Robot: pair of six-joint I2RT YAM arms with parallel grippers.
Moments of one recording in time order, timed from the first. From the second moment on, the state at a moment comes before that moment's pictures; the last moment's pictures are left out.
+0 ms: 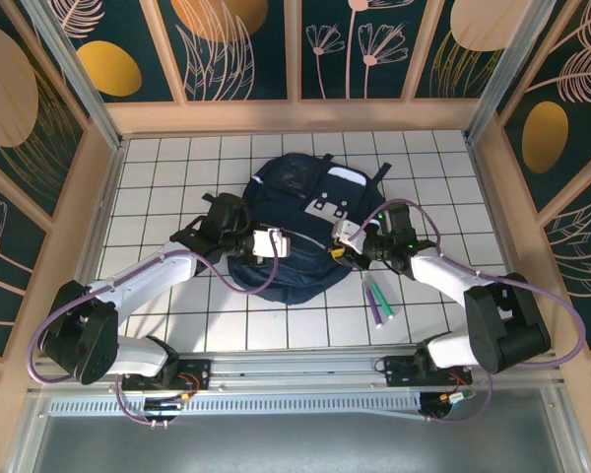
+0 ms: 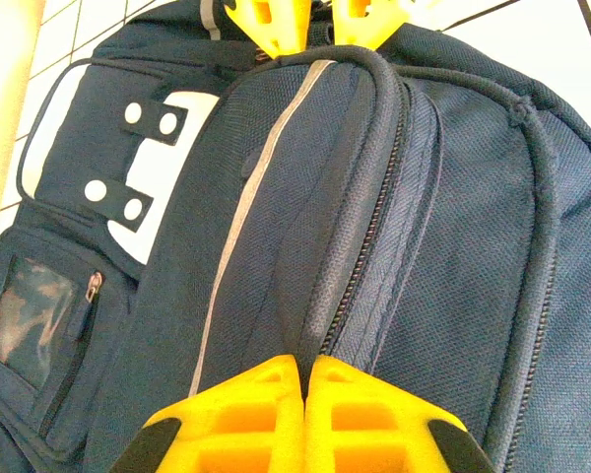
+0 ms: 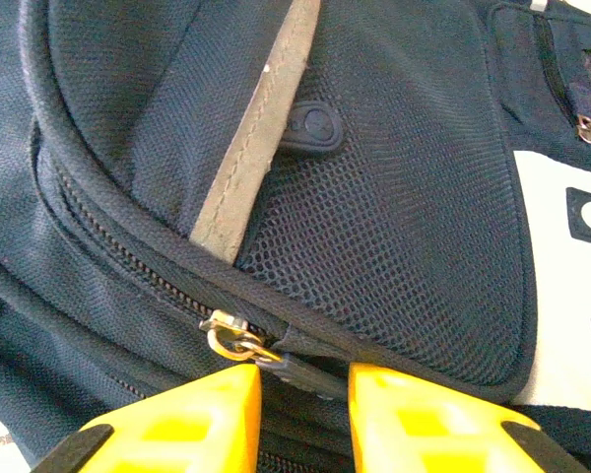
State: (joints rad) left arm -0.59 1.37 0.85 -0.23 0.44 1.01; right arm 0.37 1.36 0.62 -0.03 -0.64 -0.77
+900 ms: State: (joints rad) left arm -0.59 1.39 0.85 -0.23 0.42 0.94; right arm 0.37 1.37 0.80 -0.37 -0.64 -0.91
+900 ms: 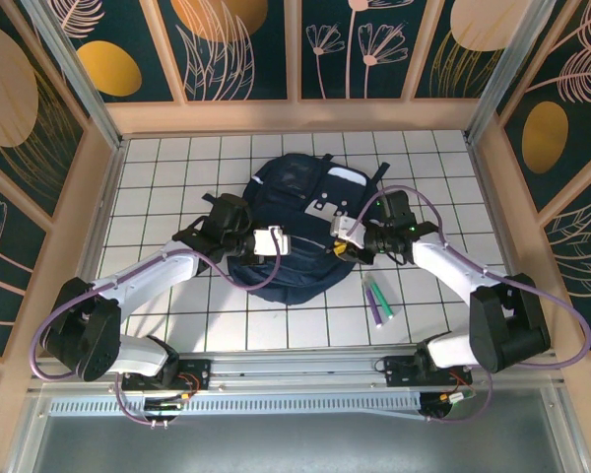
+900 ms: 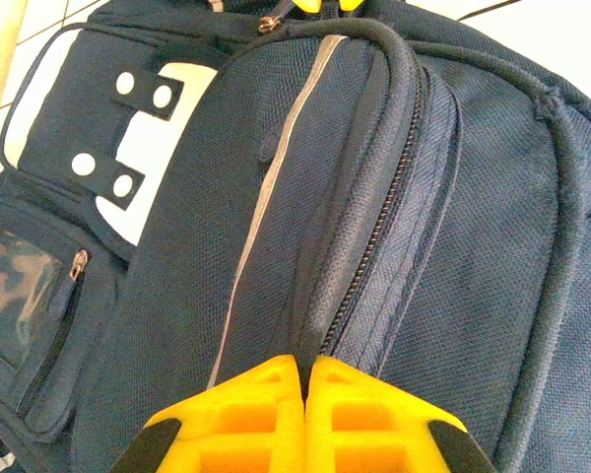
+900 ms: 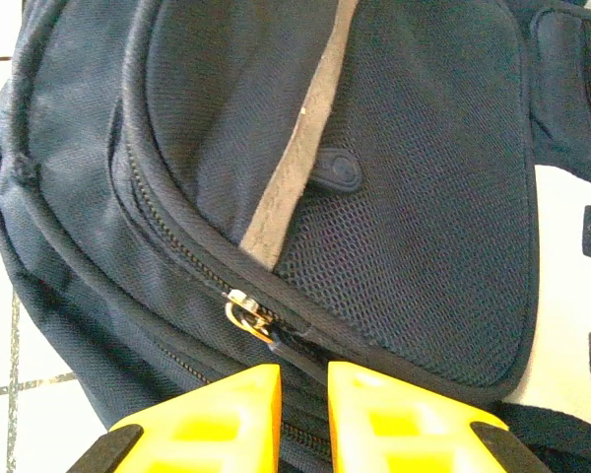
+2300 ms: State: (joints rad) left arm -0.59 1.39 0.85 -0.23 0.41 0.90; right arm 0.45 1.41 0.79 -0.40 -0.70 -0.97
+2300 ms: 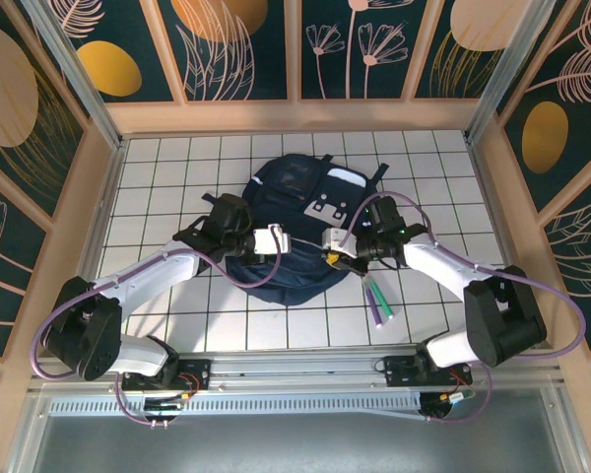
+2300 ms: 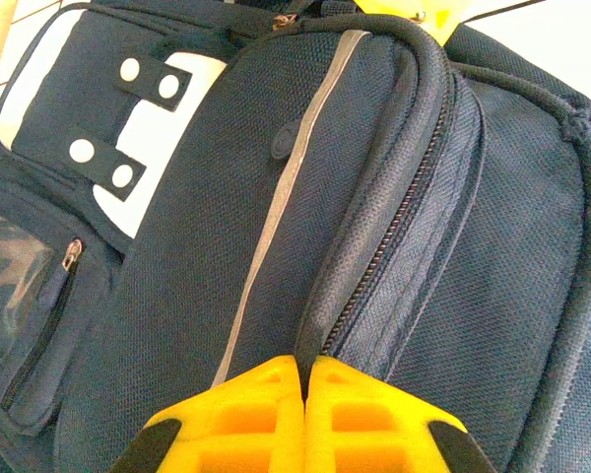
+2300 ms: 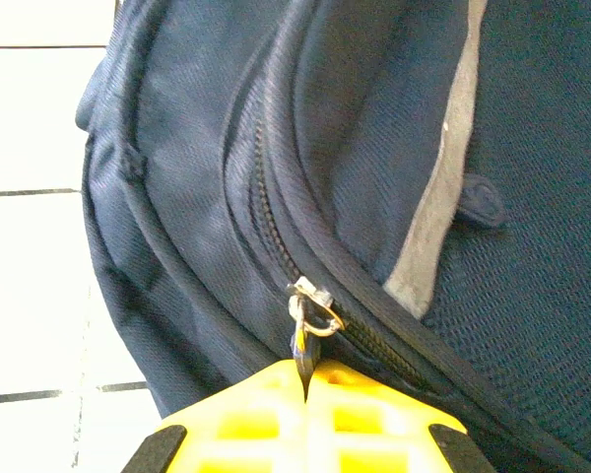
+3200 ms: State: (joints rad) left arm -0.63 1.42 0.82 -0.19 0.38 0.78; right arm 0.70 1.23 0.68 -0.22 -0.79 -0.48
